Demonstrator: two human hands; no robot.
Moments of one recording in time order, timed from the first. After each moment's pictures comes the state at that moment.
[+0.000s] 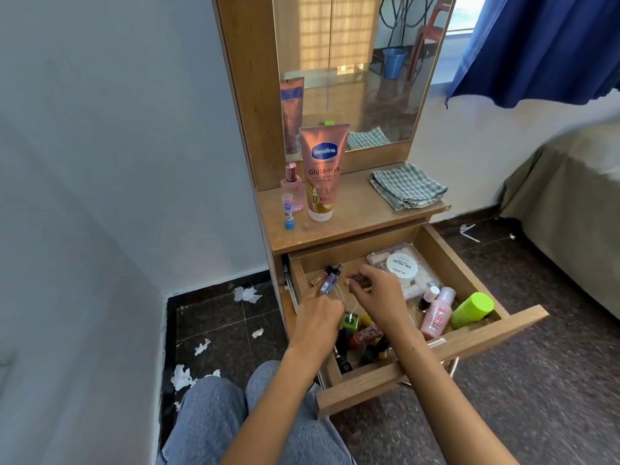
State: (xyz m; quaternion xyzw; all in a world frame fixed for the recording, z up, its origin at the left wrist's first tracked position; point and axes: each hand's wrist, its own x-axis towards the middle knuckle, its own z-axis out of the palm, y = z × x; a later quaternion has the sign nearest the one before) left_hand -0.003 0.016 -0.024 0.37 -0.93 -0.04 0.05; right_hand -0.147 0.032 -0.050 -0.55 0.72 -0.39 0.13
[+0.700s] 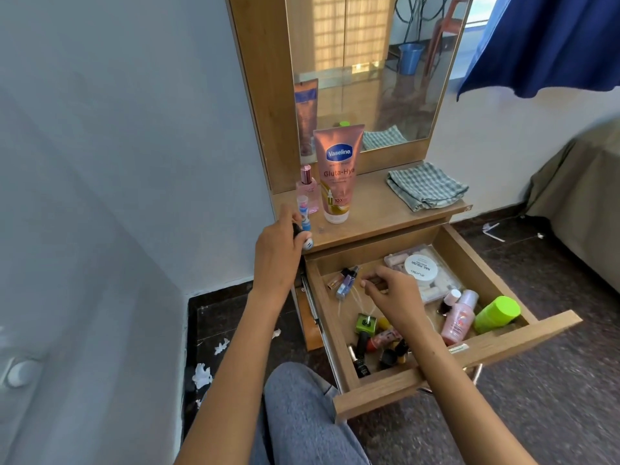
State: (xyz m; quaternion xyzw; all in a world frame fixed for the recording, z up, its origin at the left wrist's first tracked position) left_hand 0.034 -0.070 0.038 0.47 -0.79 -0.15 0.37; right_hand -0.150 0.028 -0.056 -0.55 0.72 -0.39 0.14
